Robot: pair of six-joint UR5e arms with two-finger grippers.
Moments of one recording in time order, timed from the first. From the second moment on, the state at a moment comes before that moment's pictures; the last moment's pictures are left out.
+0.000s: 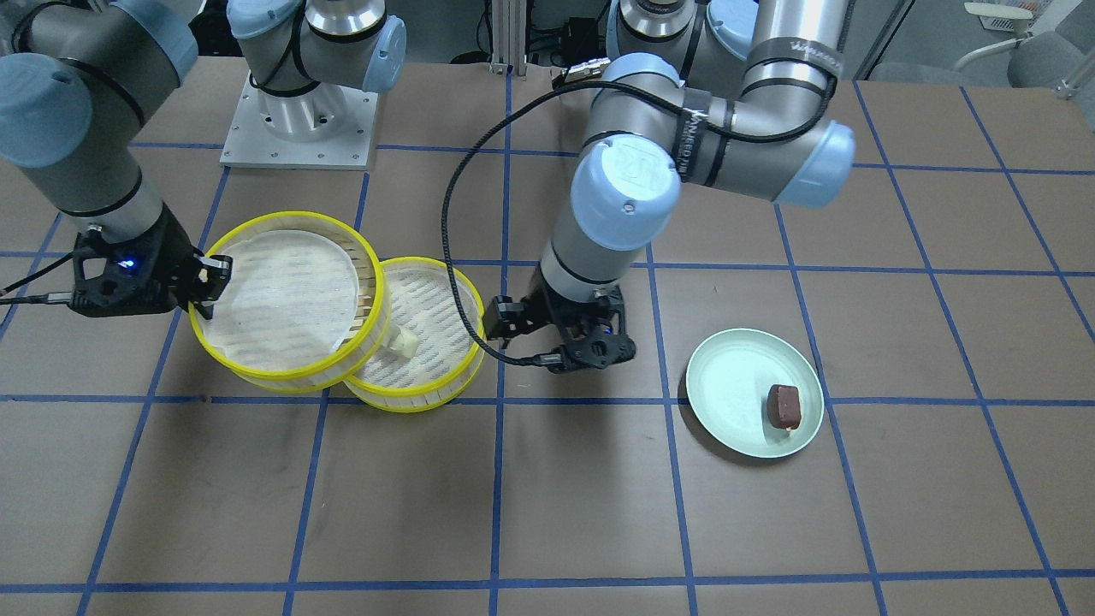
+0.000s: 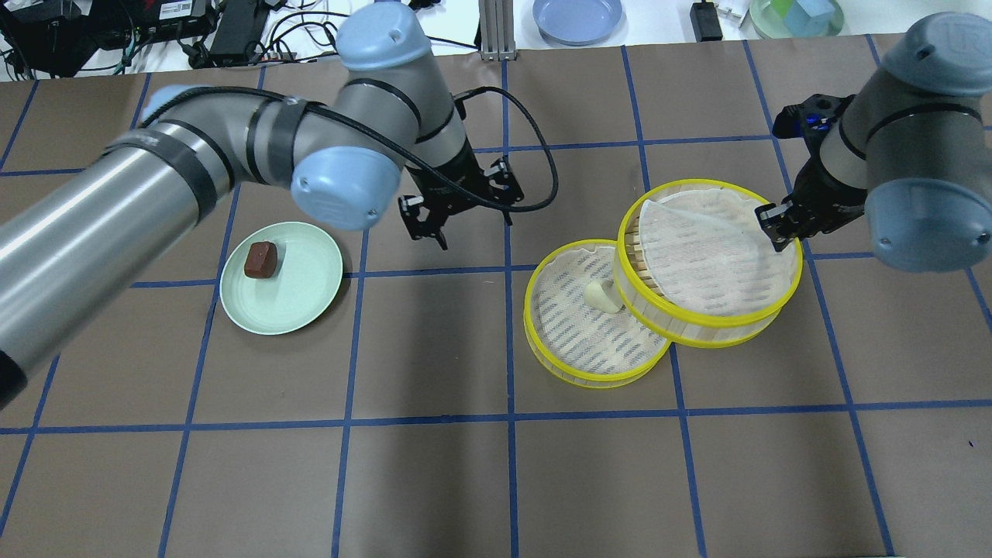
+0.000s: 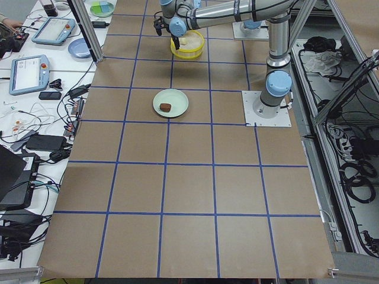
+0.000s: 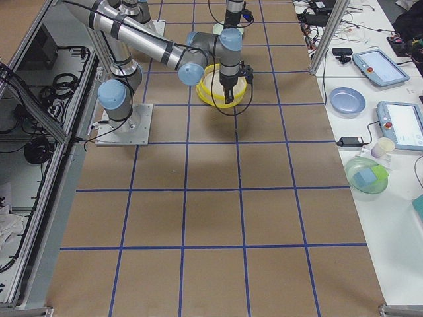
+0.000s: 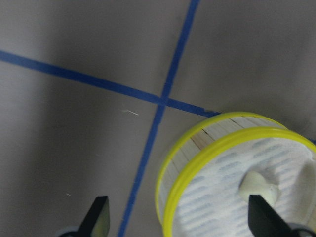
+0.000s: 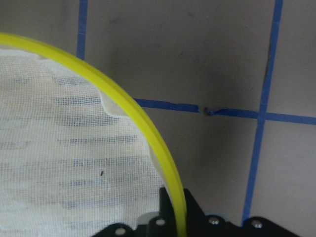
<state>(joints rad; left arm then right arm) -1.79 -1.90 -1.58 -1.27 1.40 -0.43 1.35 -1.53 1.96 -2.04 -1.58 -0.32</state>
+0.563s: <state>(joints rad) -1.53 -1.89 -1.55 -1.31 1.69 0.15 1.55 -1.50 1.99 -2.07 -1.63 -0.11</state>
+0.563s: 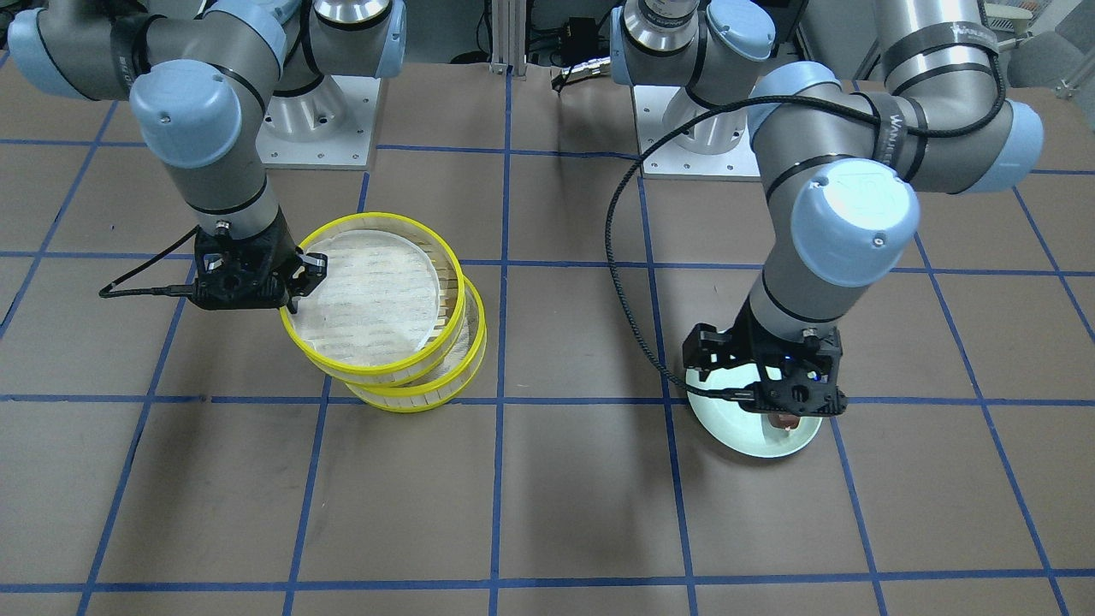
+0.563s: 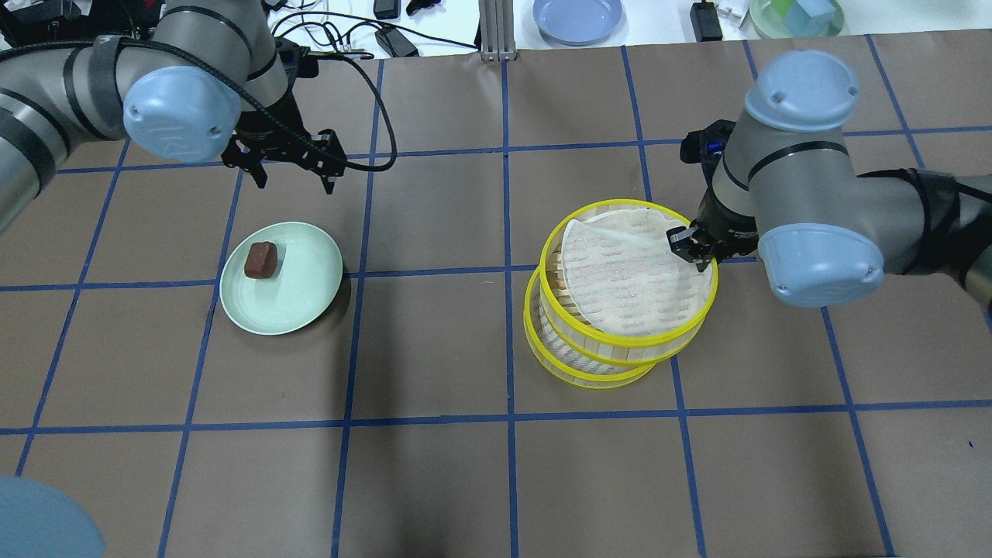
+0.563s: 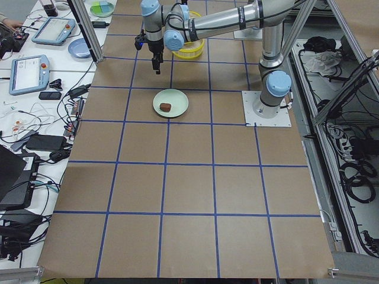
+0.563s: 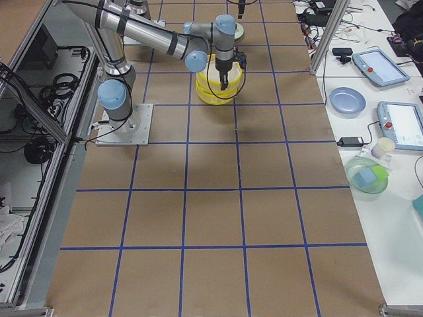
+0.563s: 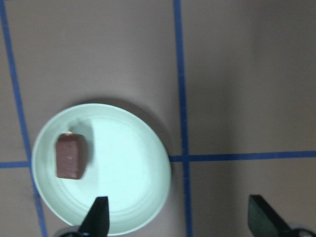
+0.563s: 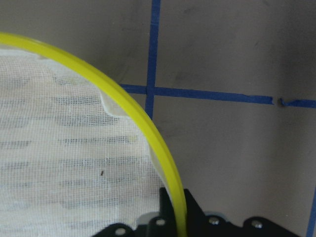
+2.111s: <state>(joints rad) -1.35 -2.05 -1.72 -1.11 1.60 0.33 1.59 -1.44 1.99 -2.14 -1.62 -0.17</state>
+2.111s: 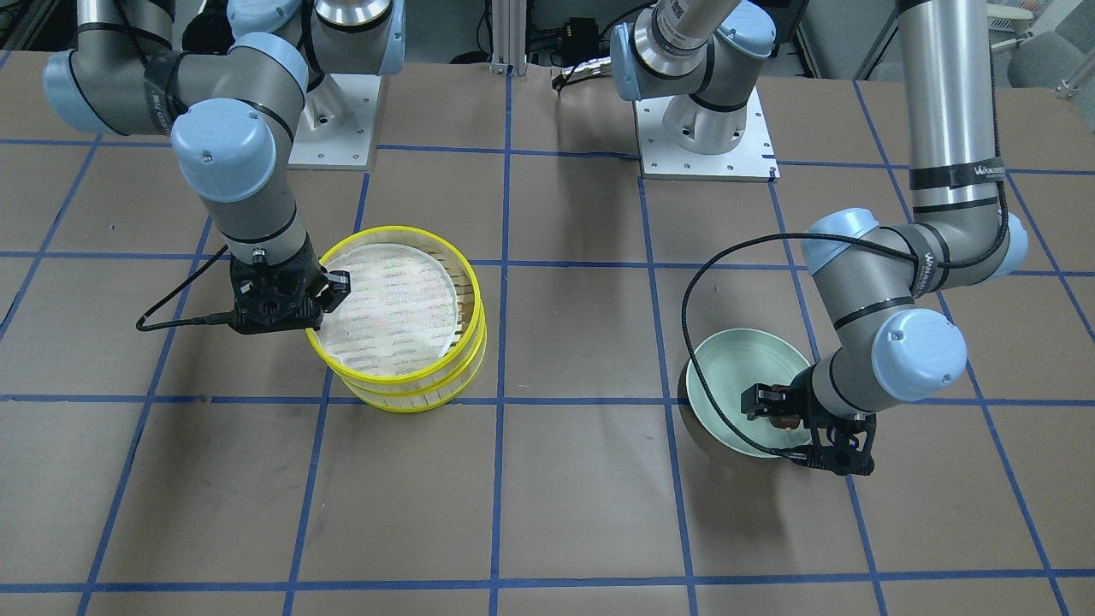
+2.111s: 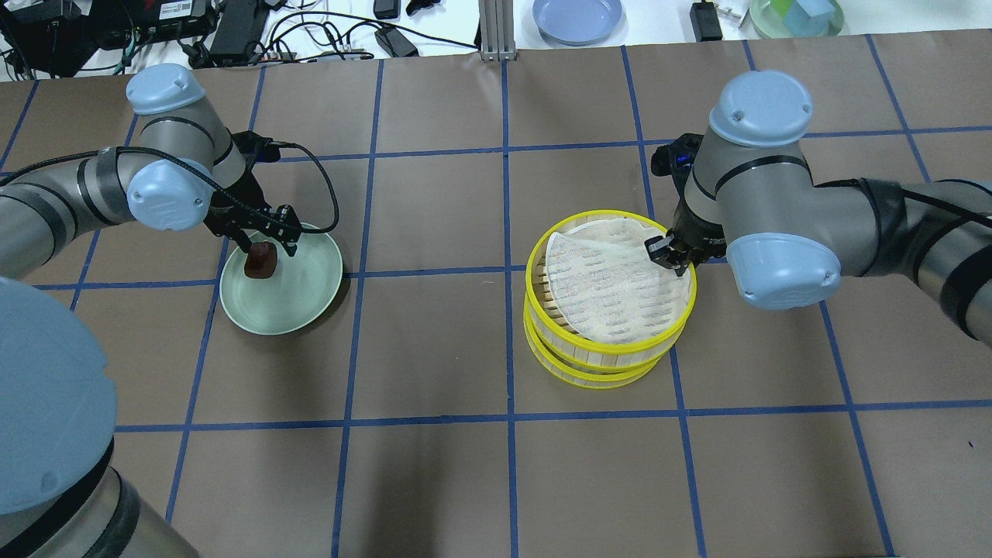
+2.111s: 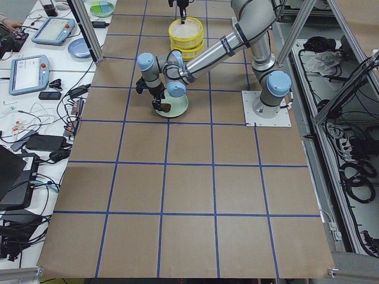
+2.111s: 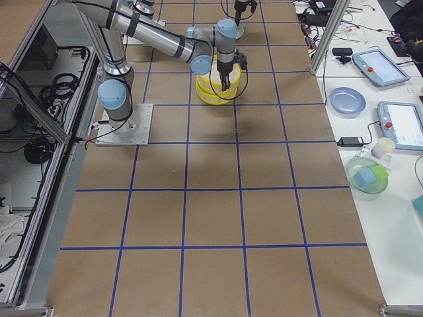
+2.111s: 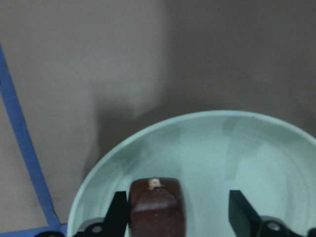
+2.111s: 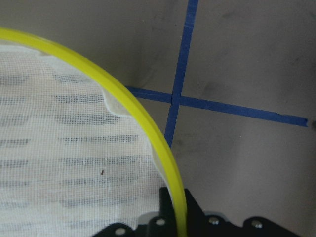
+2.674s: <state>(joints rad) -1.34 -2.03 -1.70 -1.17 1.59 0.24 1.63 -1.42 1.99 -2.14 -1.66 -0.17</state>
